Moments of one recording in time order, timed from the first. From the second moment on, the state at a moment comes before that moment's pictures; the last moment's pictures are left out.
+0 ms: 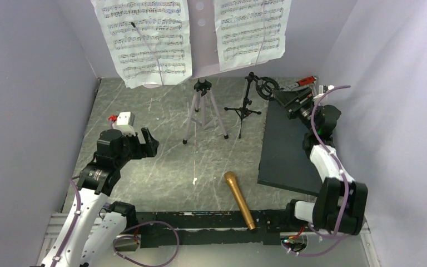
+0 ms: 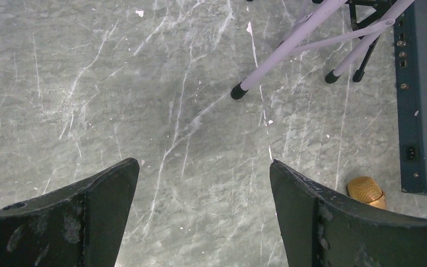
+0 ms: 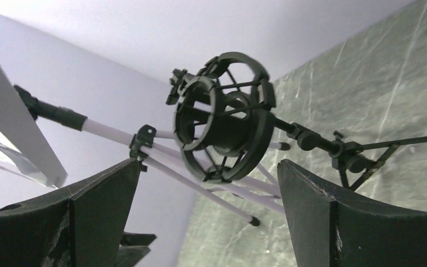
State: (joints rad) left arm -0.22 0.65 0.73 -0.55 0.05 -0.31; right arm -0.20 1.20 0.68 0.61 -0.67 1.07
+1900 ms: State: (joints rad) left arm -0.22 0.64 0.73 -0.55 0.07 -0.31; right arm -0.14 0.86 0.85 0.16 -0.78 1.13
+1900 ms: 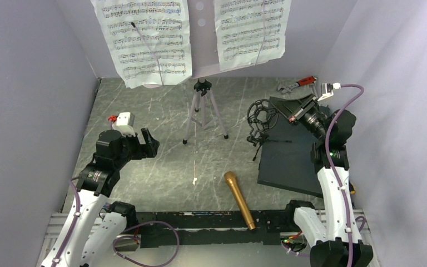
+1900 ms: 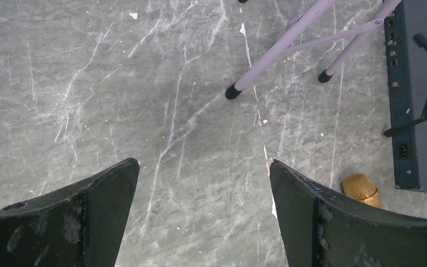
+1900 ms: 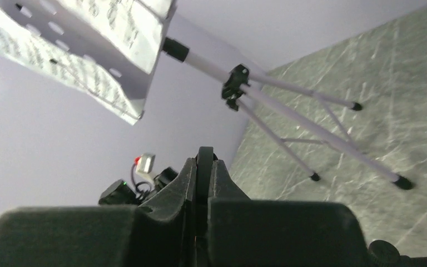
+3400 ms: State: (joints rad) left arm -0.90 0.86 0.51 0.36 0.32 -0.28; right arm 0.27 0.90 0.86 0.16 -0.56 1.12
